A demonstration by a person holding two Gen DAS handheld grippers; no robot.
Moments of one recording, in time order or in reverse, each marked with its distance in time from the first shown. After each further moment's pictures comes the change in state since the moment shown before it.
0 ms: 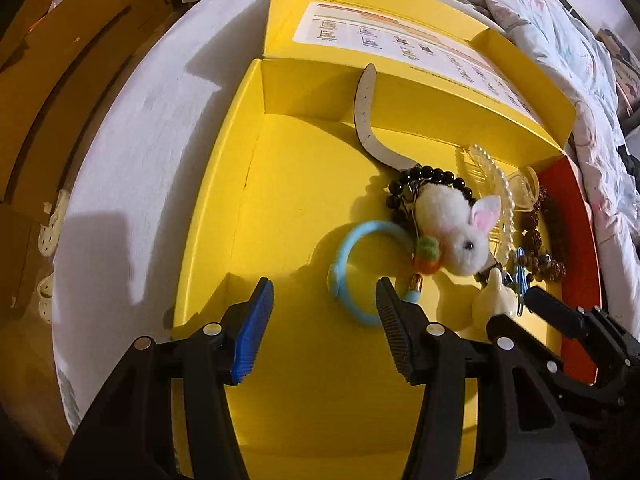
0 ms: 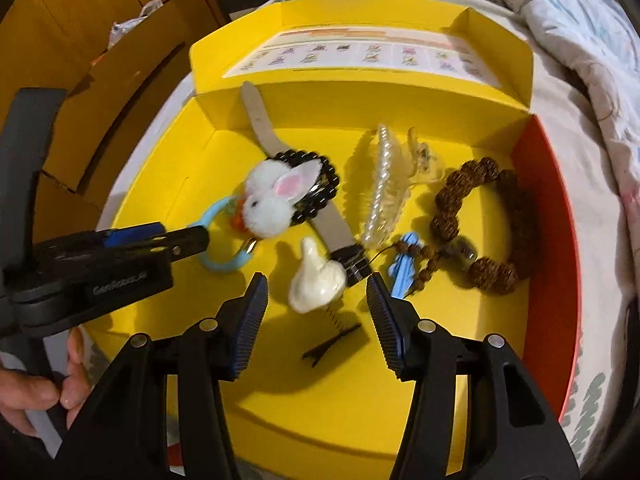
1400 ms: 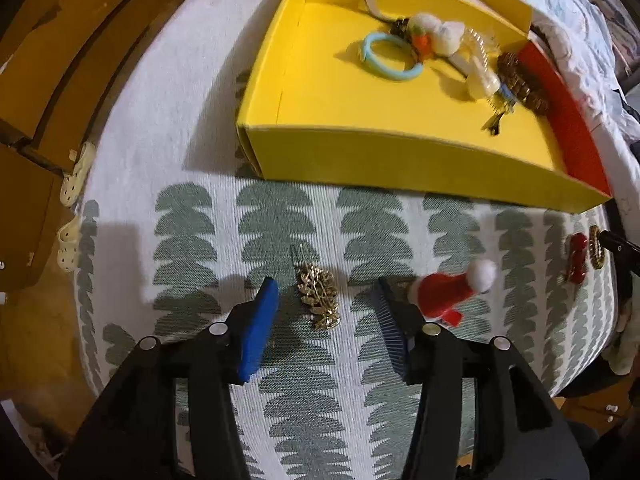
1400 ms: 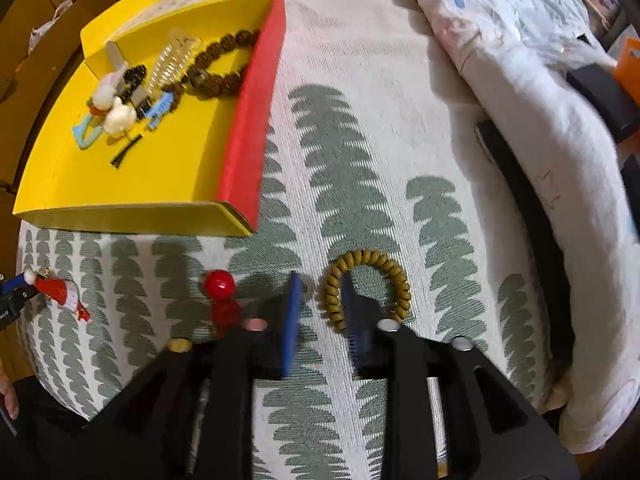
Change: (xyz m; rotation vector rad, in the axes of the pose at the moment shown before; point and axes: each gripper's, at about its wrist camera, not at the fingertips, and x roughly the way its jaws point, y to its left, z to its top) left arm -0.050 0.010 -0.145 0.031 0.088 0.051; right arm -0.096 -0.124 -0.130 0.170 0.137 -0.250
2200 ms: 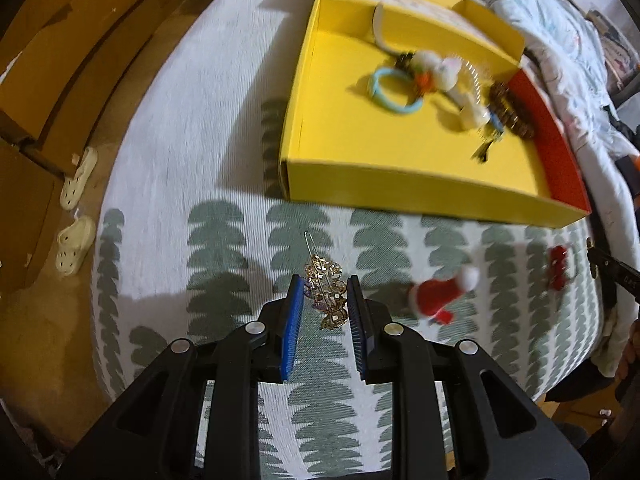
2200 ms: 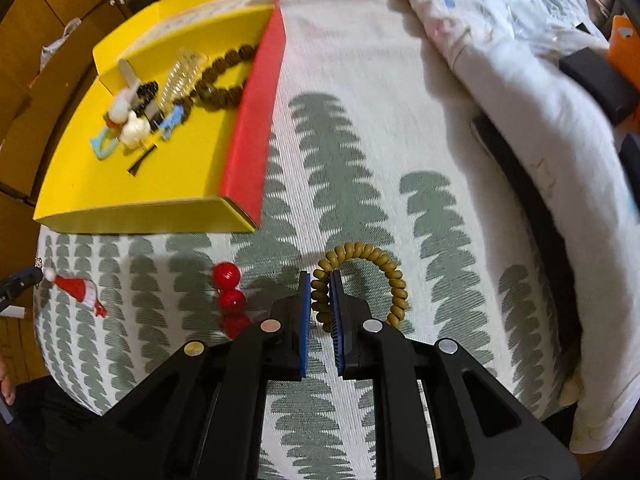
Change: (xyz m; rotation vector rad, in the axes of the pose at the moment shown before) left arm -0.020 0.023 -0.005 -0.022 -0.027 -0.032; right arm -0.002 -0.015 -0.012 0.032 -0.018 0.079
